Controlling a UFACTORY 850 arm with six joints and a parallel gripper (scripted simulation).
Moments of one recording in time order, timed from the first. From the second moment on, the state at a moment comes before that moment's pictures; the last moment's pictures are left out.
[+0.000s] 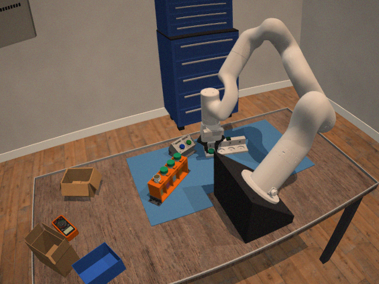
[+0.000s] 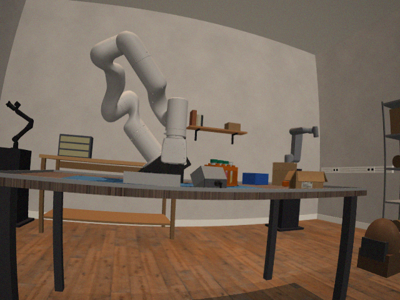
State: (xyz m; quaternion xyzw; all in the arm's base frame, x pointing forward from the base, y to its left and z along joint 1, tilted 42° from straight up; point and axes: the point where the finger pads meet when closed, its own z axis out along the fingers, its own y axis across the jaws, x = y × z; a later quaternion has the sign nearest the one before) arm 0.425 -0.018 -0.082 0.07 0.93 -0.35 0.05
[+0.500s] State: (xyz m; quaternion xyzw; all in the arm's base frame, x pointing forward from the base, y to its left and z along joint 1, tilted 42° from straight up) arm 0.424 -0.014 -0.077 0.07 0.93 -0.35 0.05
